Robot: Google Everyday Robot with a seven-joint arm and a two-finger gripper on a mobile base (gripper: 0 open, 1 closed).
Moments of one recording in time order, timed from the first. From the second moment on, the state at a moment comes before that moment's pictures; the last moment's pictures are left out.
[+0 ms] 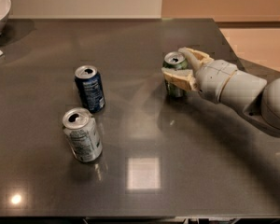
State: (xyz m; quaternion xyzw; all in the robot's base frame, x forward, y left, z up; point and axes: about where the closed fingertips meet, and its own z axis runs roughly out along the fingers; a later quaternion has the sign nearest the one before) arm 0.583 -0.104 0.927 -0.39 0.62 0.12 0.67
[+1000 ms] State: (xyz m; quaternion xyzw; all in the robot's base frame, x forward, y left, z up) arm 0.592 -0.119 0.916 -0.33 0.63 0.17 0.68
